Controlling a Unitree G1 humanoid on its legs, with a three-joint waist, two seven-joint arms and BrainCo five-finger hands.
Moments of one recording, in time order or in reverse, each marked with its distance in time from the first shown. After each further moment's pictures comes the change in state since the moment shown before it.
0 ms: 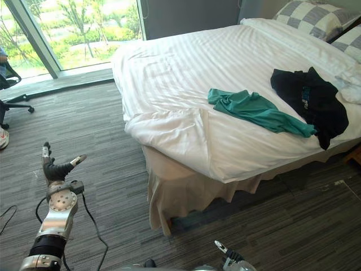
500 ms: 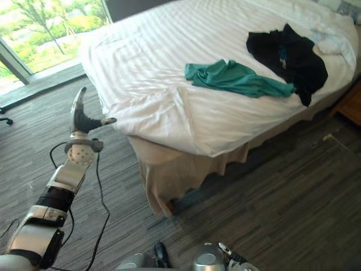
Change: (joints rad) left arm -0.552 0.069 -0.285 0.059 0.078 0.234 -0.025; right arm -0.028 0.003 -0.014 -0.105 -0.048 0.039 -0.036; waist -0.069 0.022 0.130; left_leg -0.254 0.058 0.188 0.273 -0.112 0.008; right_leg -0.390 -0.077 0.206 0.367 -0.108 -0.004
